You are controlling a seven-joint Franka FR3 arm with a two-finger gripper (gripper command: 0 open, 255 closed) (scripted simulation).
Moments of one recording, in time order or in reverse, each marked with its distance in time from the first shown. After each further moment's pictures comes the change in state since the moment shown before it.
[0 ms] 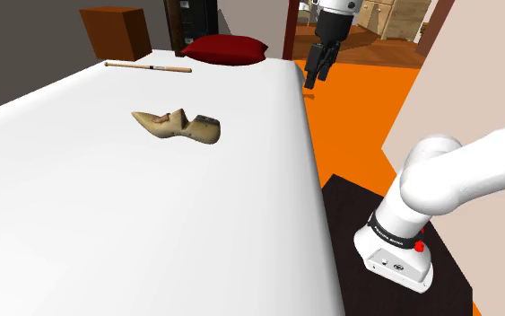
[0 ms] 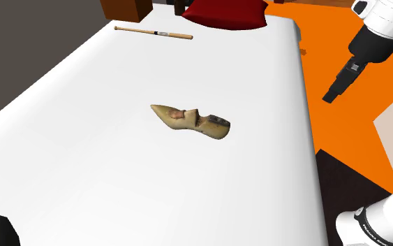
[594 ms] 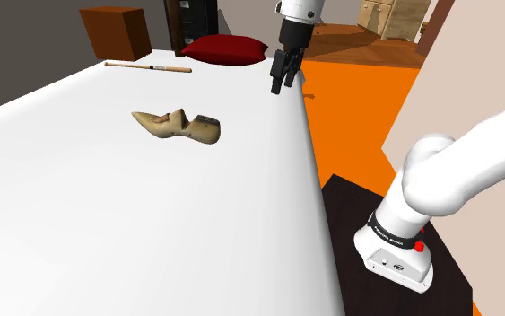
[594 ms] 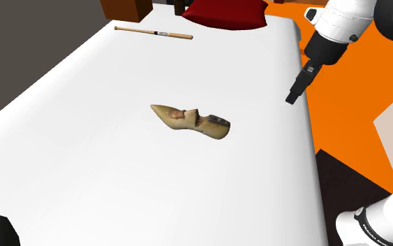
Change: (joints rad) arm 0.066 0.213 0.018 0.081 0.085 0.133 -0.033
